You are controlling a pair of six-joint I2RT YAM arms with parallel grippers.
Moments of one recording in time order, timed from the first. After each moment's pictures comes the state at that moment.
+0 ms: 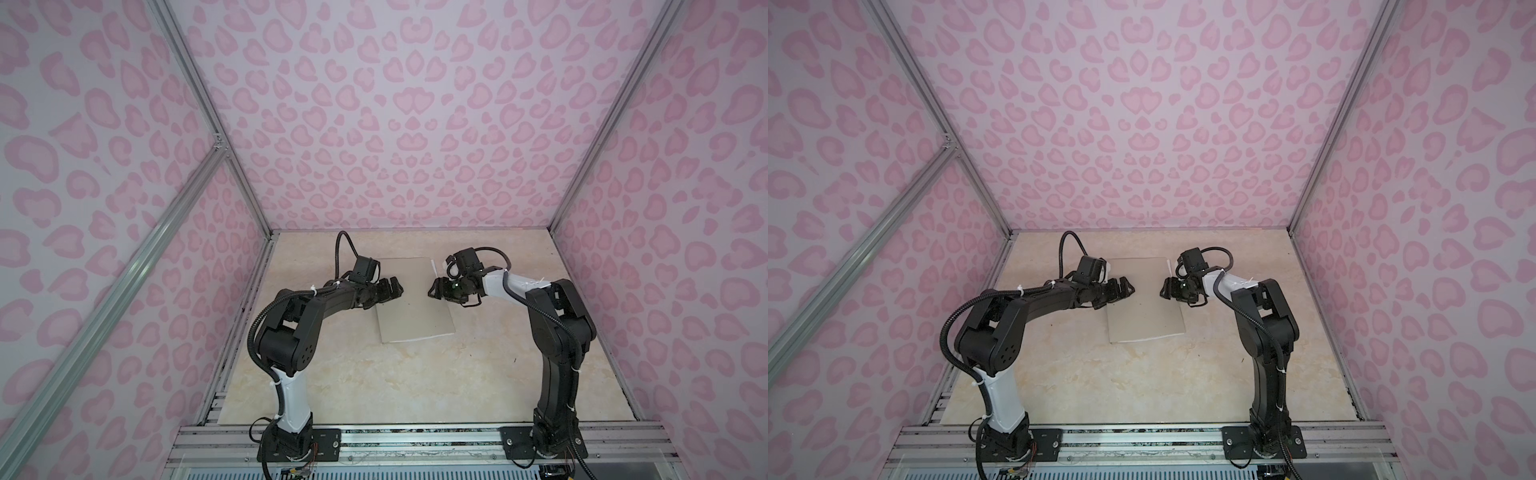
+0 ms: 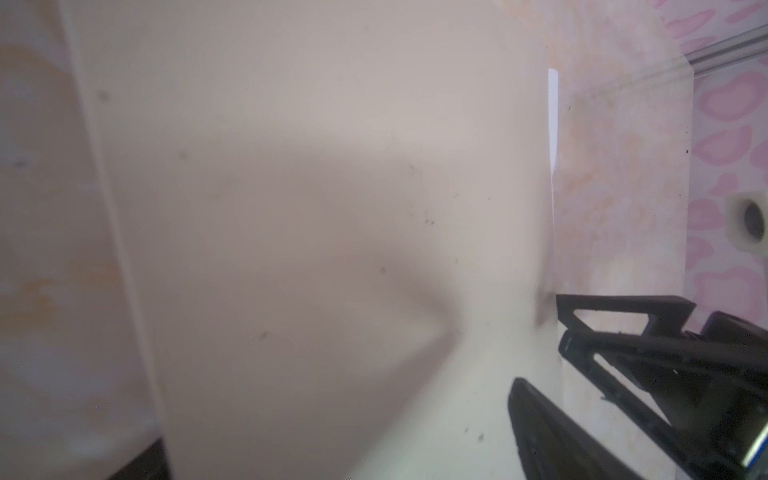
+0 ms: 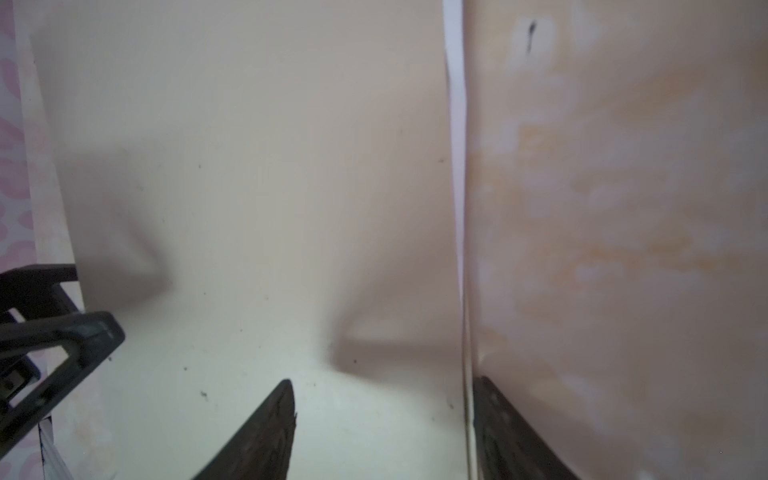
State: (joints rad) left arm -0.43 1.92 1.14 -0.13 0.30 -0.64; right arm 0.38 1.98 1.25 -0.33 -0.38 0.48
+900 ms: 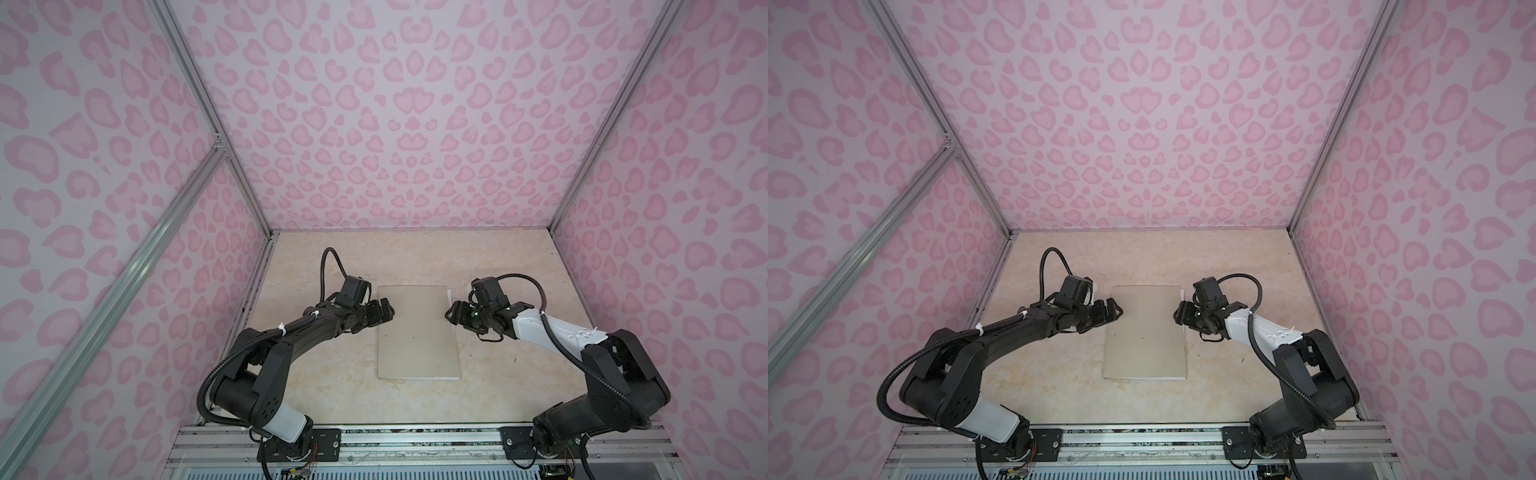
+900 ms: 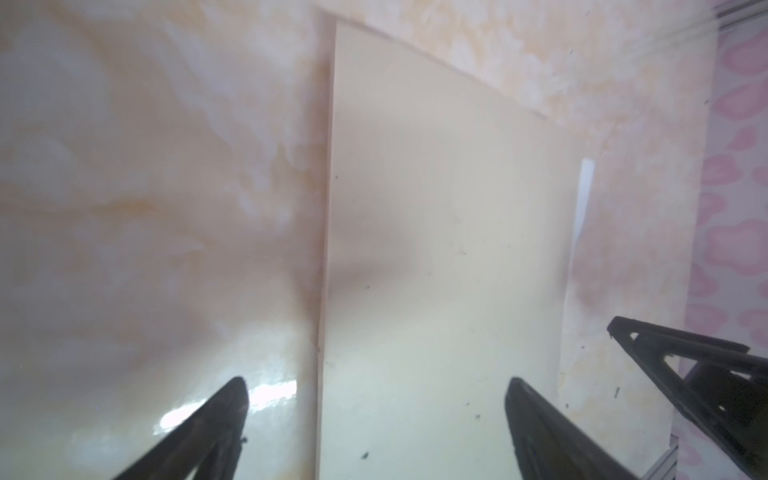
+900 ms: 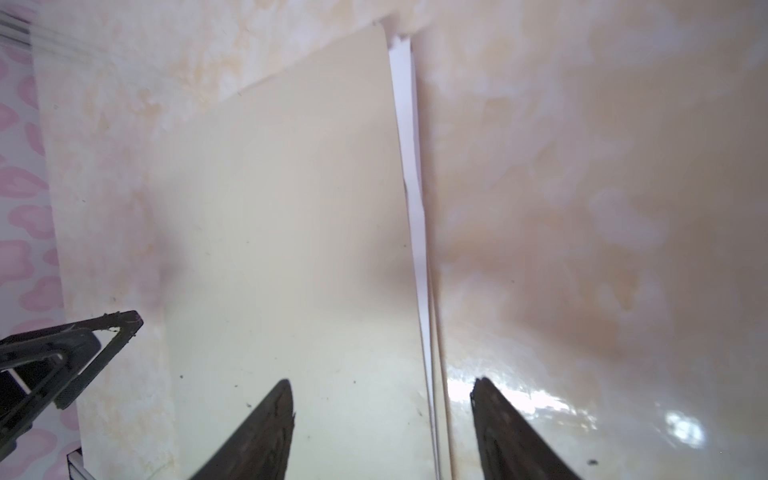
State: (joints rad) left arm -0.42 1.50 0.84 -0.23 0.24 -0.68; right arm 0.42 1.48 0.81 -0.26 -0.18 0.70
